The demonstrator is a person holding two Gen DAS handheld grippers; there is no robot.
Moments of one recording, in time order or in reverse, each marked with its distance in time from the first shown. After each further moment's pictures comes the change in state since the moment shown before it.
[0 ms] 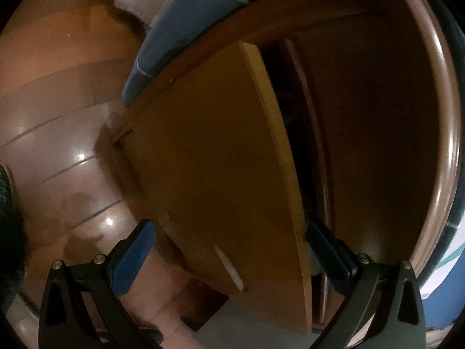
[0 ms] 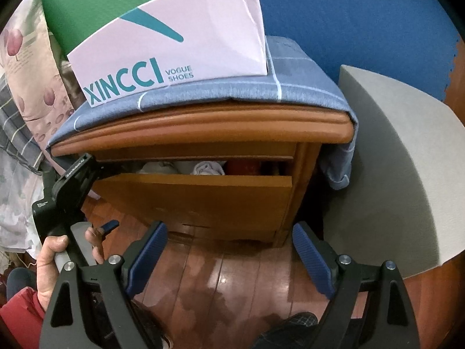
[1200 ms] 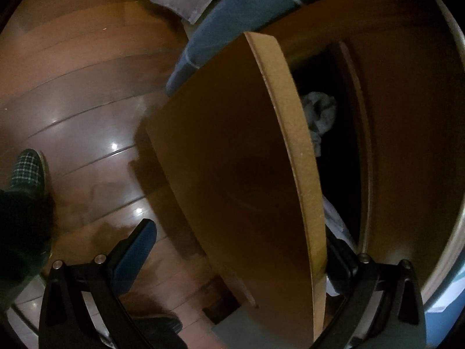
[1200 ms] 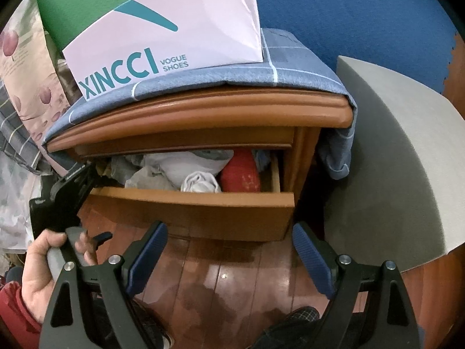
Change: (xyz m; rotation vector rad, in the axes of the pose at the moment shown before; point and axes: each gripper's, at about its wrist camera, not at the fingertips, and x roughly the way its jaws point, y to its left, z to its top) left arm 0.047 -0.002 0.019 -0.038 0.028 0.204; right arm 0.002 0.001 -0.005 0.012 0.021 -0.007
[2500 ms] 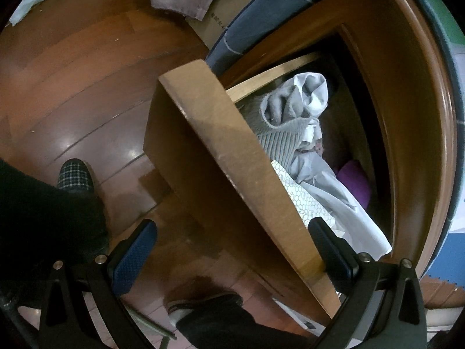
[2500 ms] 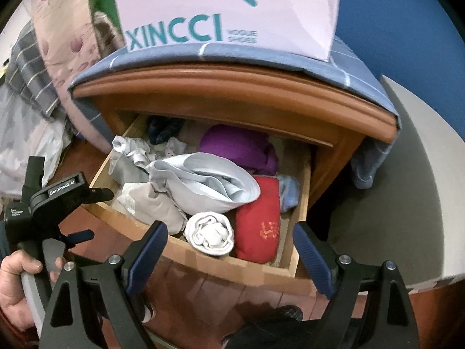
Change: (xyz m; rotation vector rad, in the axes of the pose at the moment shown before) left arm -0.022 -0.010 0.003 0.202 0.091 0.105; right arm 0.003 0.043 -0.005 -0.240 0.099 0.031
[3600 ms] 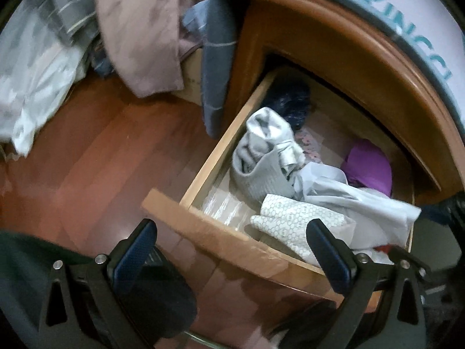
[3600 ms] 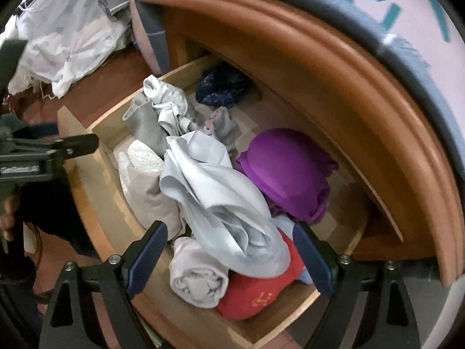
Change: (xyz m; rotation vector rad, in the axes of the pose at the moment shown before) left arm -0.046 -0.065 0.001 0.521 -0.218 0.276; right arm 0.076 0.051 0.033 -0.528 0.182 0.116
